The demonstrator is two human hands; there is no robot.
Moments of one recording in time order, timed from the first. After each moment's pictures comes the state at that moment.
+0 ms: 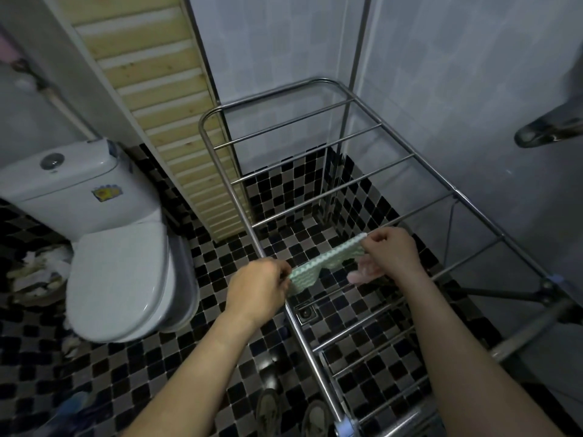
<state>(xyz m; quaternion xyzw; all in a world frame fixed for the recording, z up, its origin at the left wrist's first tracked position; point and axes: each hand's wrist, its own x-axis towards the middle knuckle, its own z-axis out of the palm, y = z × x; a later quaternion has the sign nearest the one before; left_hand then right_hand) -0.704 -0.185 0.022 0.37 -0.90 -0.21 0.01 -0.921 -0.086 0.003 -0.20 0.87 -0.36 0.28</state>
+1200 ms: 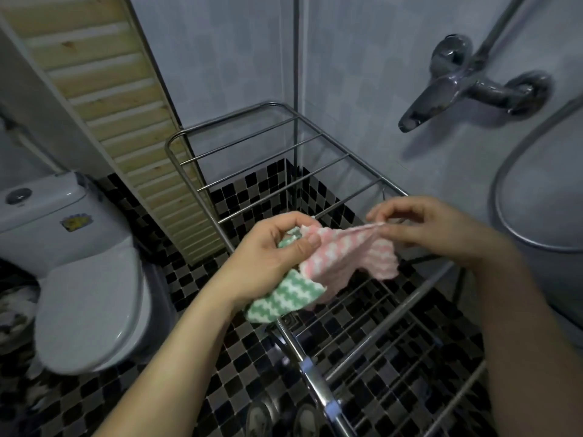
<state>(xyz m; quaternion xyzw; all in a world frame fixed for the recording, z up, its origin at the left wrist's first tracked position) -0.707 -0.101 0.141 0.13 -0.73 -0.66 0.14 -0.920 0.063 0.149 -0.46 0.72 -0.41 0.33</state>
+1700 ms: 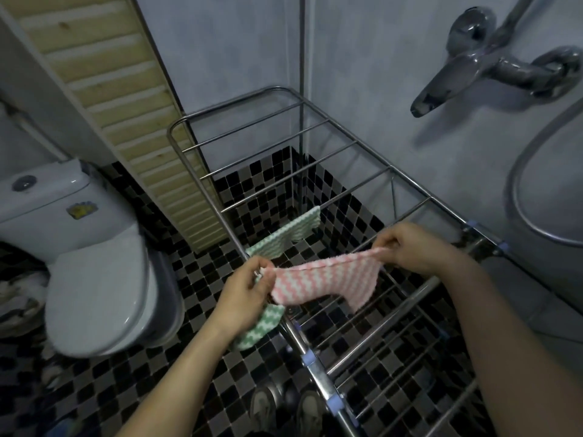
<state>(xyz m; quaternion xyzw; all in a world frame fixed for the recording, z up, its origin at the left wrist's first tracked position) -0.668 -0.098 0.045 0.38 -0.73 -0.56 0.08 -0.922 0.051 0.081 -0.39 0.85 -0.16 0.32</state>
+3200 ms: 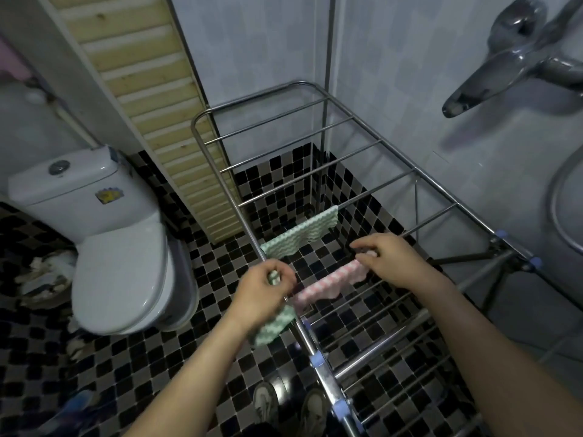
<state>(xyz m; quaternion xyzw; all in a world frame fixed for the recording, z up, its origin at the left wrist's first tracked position) -0.677 -0.093 0.043 0.45 -0.69 -0.56 0.07 -0.904 0.021 0.028 -0.45 0.82 -0.22 0.26</state>
